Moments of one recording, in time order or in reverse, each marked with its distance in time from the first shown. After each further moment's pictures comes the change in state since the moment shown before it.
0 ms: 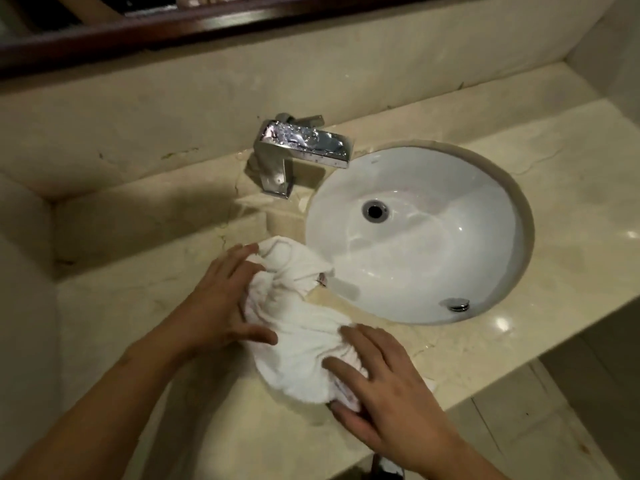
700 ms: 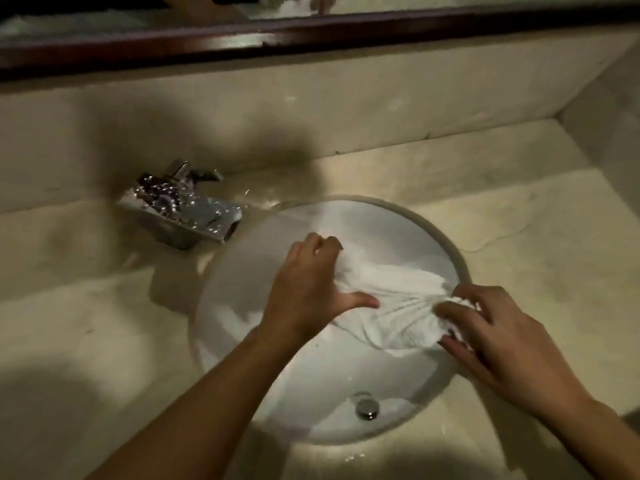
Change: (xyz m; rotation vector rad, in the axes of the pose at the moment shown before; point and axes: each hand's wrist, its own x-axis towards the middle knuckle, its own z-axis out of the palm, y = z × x) left_hand 0.220 0.215 0.057 -0.079 0.419 -0.006; right_hand 0.034 0.290 -0.178 -0.282 0.014 0.033
